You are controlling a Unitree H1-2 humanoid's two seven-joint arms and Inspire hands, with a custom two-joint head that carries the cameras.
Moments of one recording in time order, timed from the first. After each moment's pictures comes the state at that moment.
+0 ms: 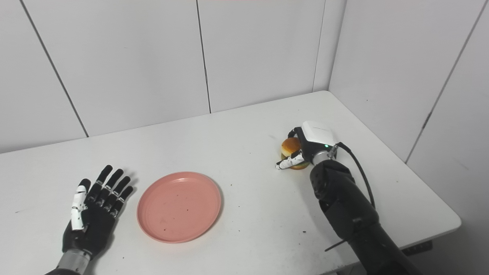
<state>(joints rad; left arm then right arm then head) -0.27 0.01 0.13 0.22 -0.48 0.23 -0.30 -0.46 -0.46 0.11 0.28 -0.78 0.39 0.08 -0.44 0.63</state>
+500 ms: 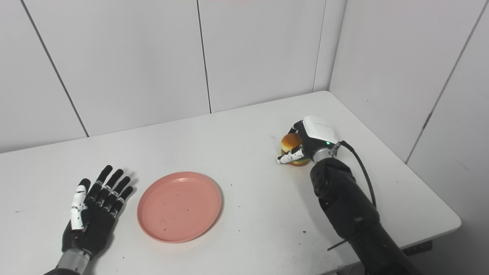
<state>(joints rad) -0.27 0.01 0.12 0.21 -0.48 0.24 -0.29 -0.45 -0.47 0.10 0.22 -0.74 0.40 0.03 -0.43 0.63</state>
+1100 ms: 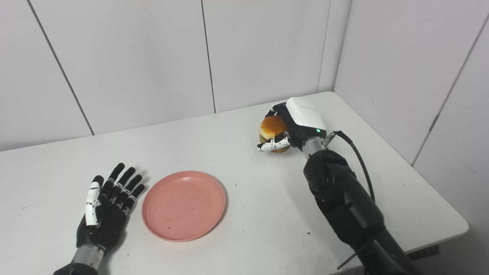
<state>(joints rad) -0.25 -0.05 0.08 0.18 -0.43 0.24 -0.22 -0.45 -0.44 0.18 -0.11 -0.72 0.40 0.15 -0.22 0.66</state>
